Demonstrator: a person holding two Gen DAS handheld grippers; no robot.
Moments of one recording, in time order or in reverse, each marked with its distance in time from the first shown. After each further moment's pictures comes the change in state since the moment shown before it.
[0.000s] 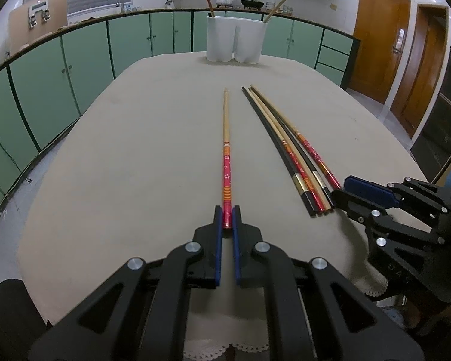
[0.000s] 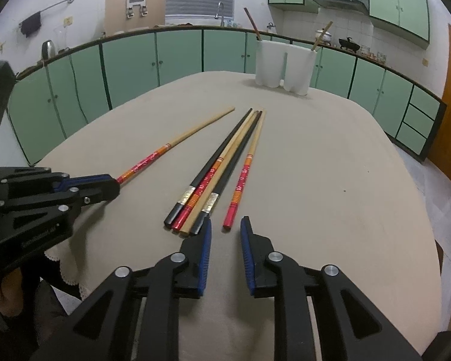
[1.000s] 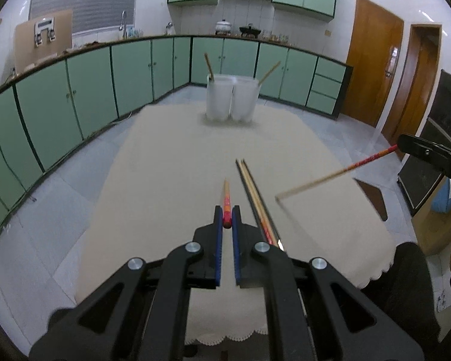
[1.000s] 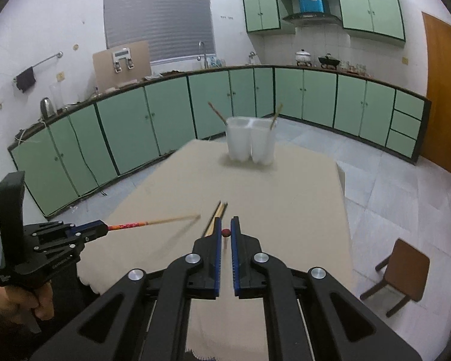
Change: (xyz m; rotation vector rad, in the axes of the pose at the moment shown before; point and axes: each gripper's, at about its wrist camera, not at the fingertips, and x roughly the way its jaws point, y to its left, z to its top) left arm -0.107 0.009 0.076 -0.021 -0.116 -0.038; right arm -0.144 -0.076 0.123 0.114 -0.127 0.036
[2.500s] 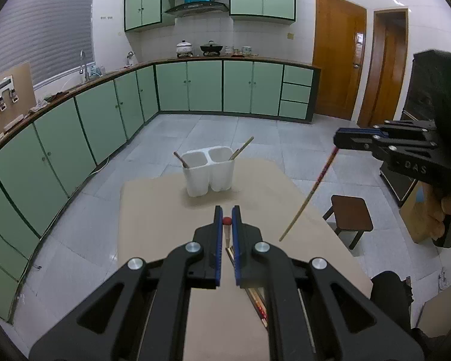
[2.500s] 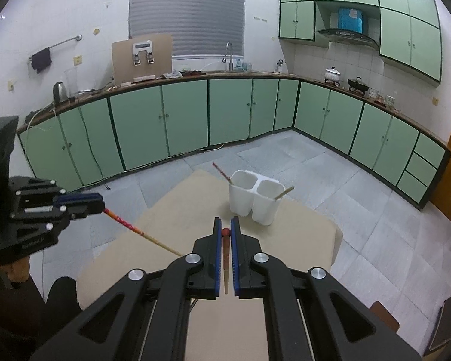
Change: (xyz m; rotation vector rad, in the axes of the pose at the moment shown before) left arm -0.021 -0.024 0.187 0.189 -0.034 -0.095; right arm 0.024 -0.016 0.170 -0.163 0.038 0.044
